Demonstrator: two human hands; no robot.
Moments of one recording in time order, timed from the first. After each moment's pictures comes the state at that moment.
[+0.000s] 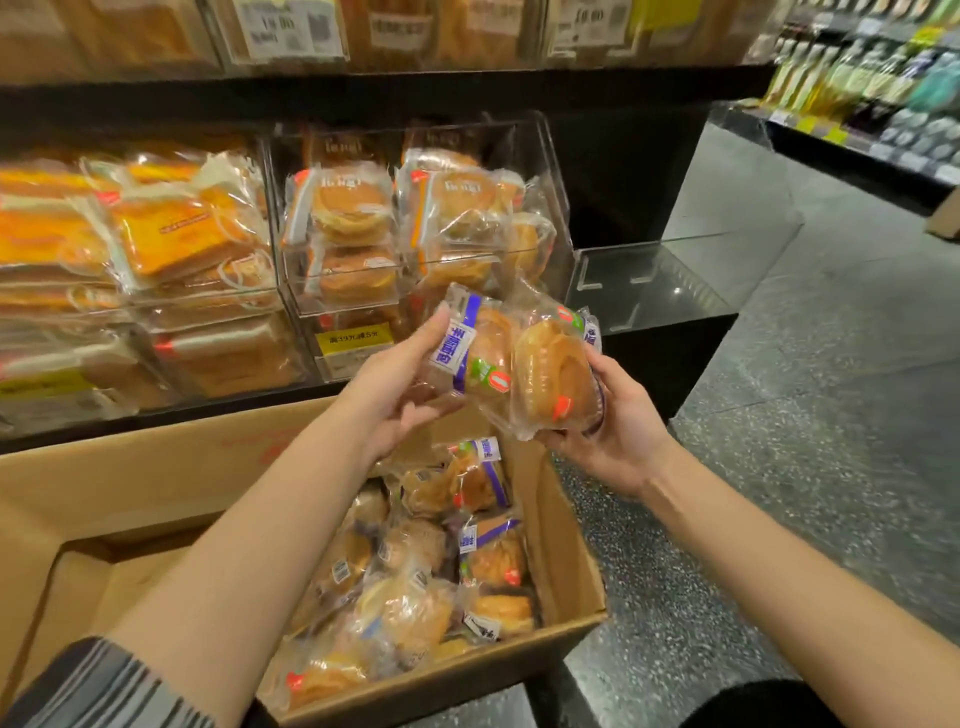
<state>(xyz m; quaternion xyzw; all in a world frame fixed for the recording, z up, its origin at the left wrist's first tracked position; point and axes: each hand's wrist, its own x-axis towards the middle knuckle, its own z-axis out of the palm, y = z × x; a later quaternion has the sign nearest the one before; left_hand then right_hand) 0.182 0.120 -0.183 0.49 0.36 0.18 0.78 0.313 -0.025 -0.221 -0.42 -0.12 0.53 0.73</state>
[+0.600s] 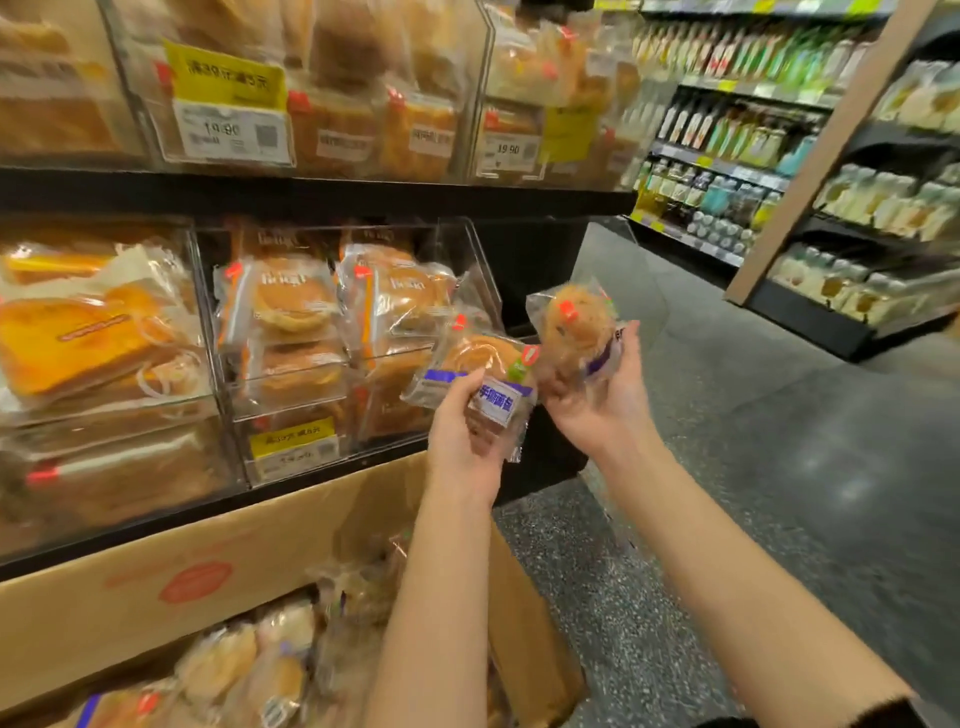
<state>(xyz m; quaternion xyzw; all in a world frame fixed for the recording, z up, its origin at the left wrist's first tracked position) 0.255 0.088 -0.167 0.19 0.23 0.20 0.93 0.338 0.006 -0.136 -0.38 -0.01 0.28 0.88</state>
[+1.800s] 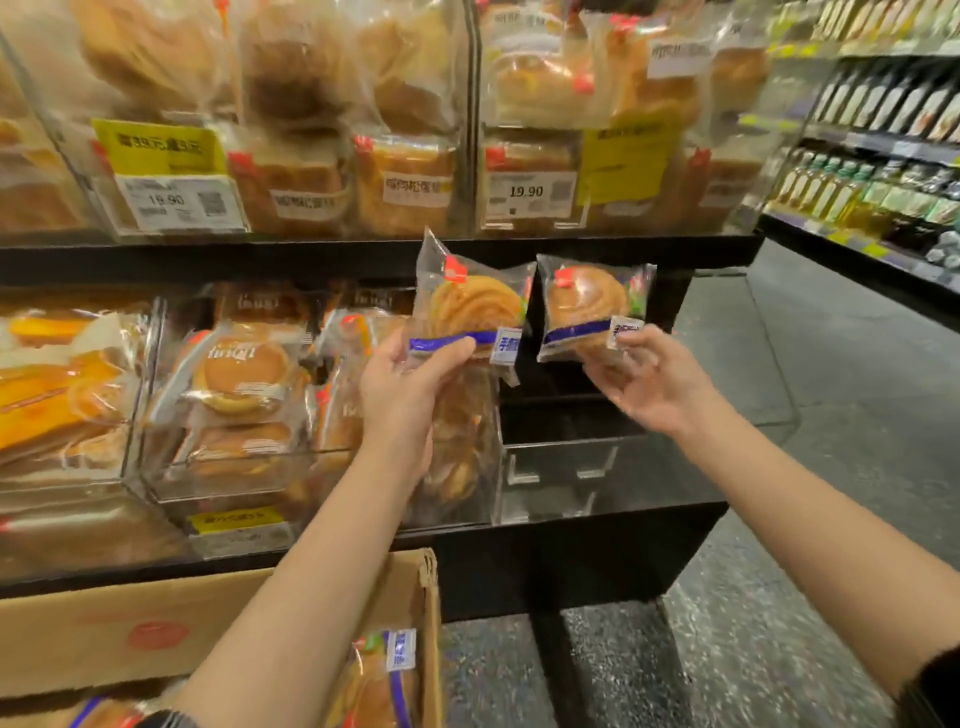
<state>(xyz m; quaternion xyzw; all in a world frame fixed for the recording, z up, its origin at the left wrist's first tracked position) 0.374 0.146 -0.122 0.46 0.23 0.49 0.70 0.580 0.051 -0.131 -0.45 -0.13 0.45 0.76</state>
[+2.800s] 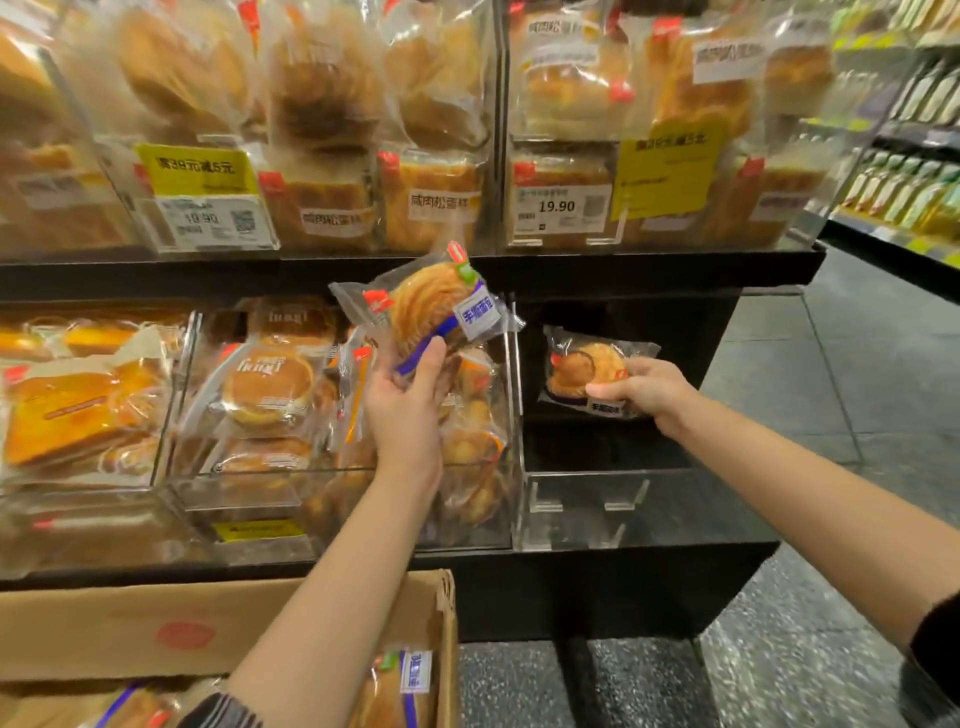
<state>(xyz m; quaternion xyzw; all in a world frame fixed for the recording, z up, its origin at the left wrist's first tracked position) 0.386 0.165 -0.134 0.42 0.25 0.58 0.65 0.615 0.102 -0.157 -0.76 -0.28 0.31 0.50</state>
